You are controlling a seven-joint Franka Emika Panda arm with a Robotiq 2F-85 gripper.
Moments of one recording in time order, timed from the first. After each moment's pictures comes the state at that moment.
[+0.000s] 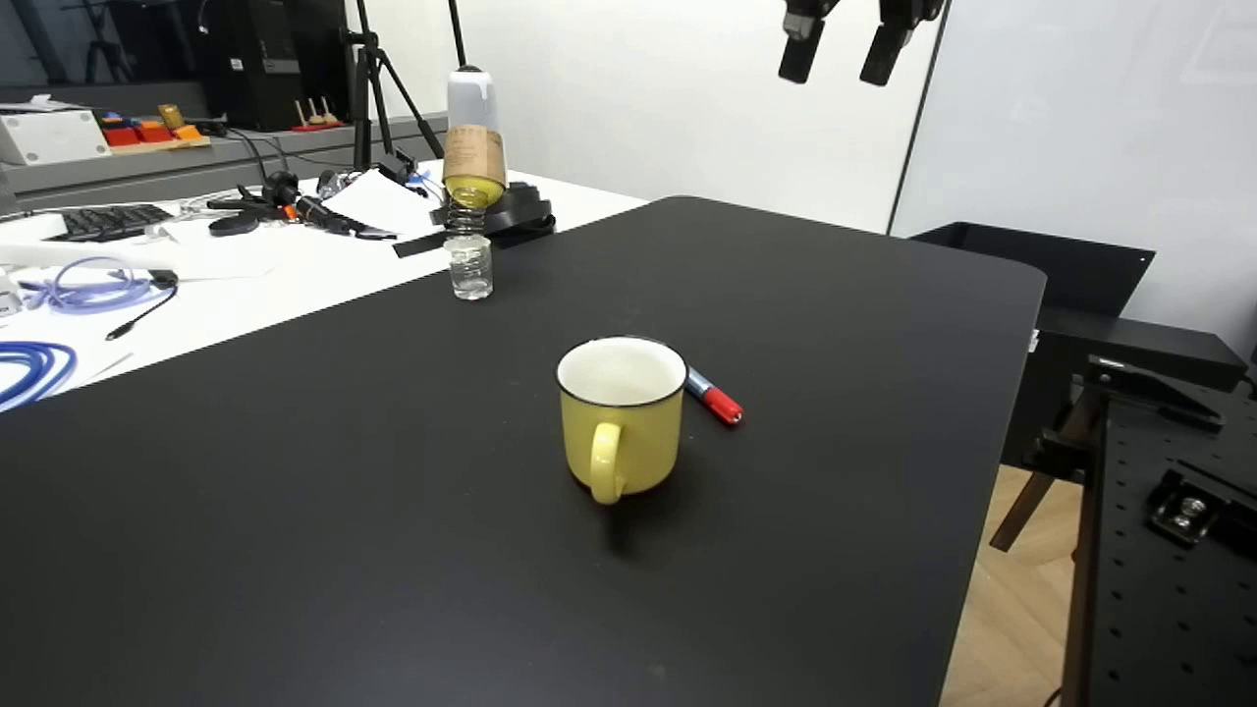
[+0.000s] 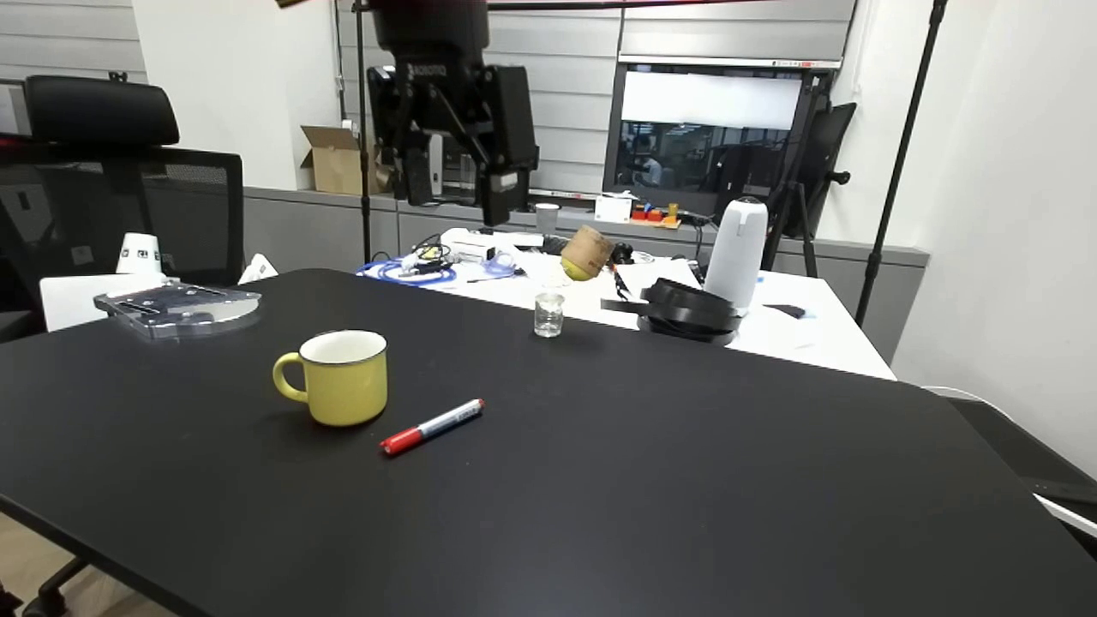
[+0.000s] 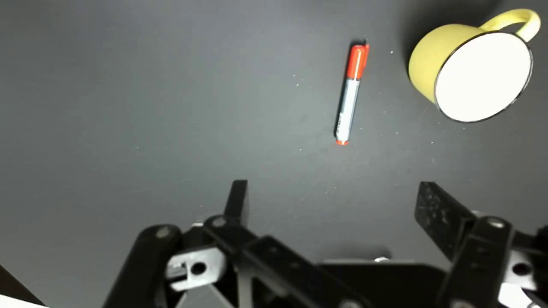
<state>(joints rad) -0.18 -0.44 -0.06 -2.70 0.00 2.46 0.07</state>
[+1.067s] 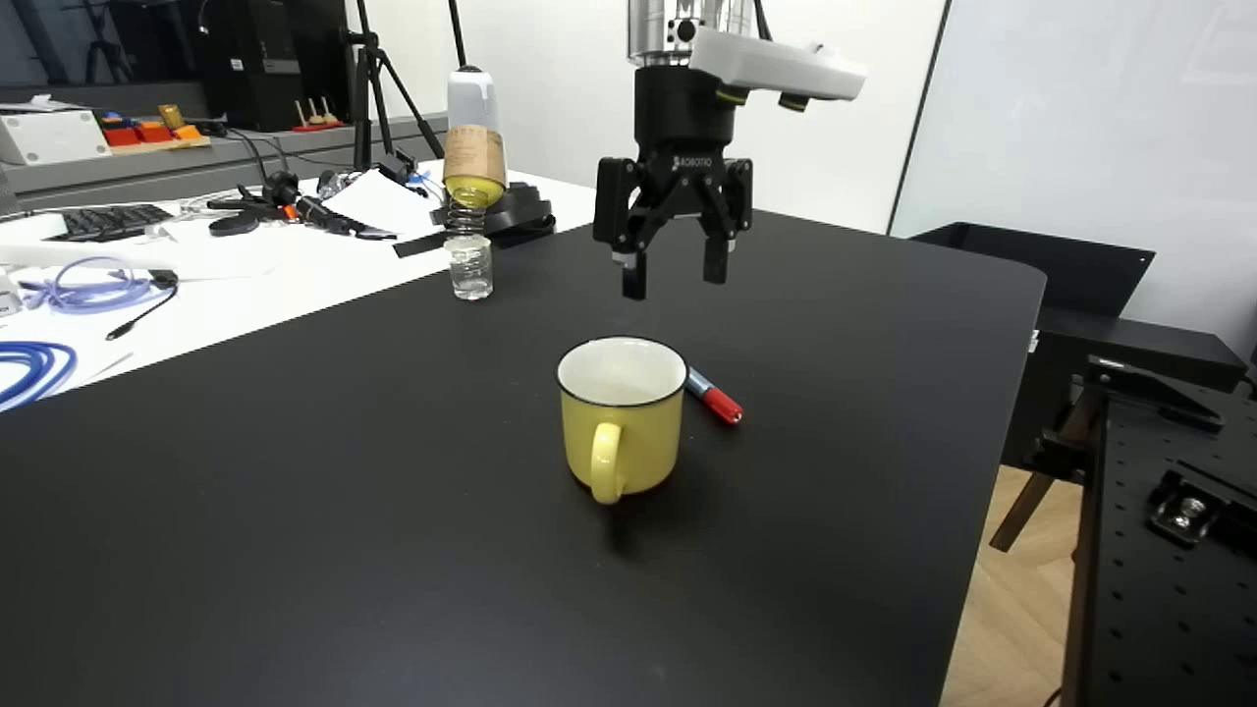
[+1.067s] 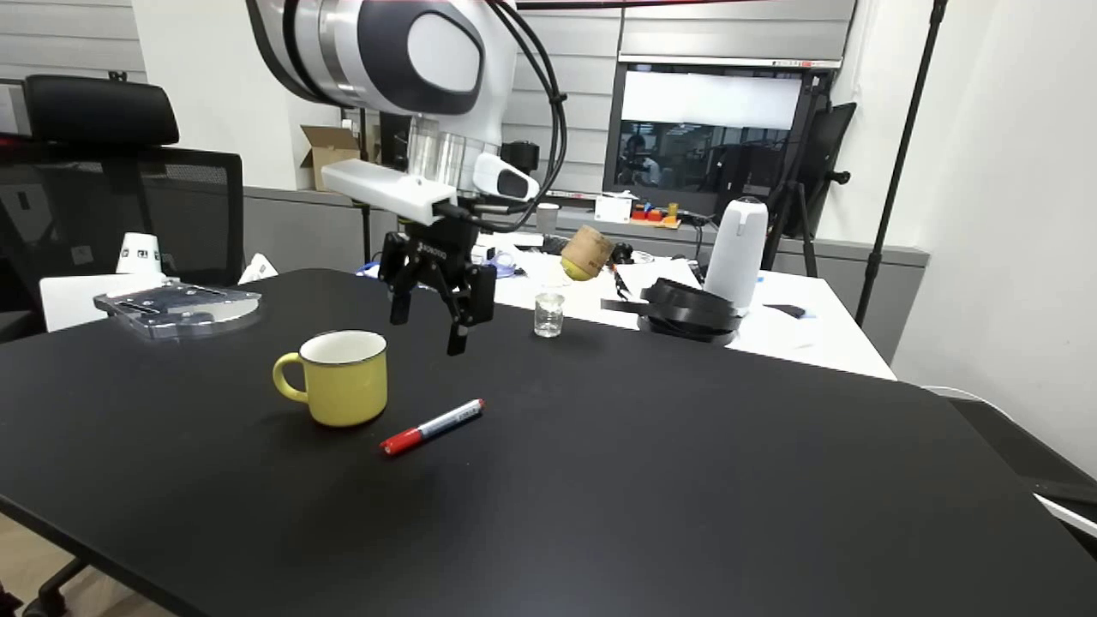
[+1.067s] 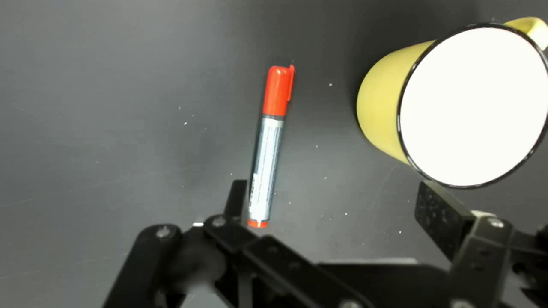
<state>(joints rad) -0.05 0.21 -0.01 -2.35 0.19 2.46 -0.01</state>
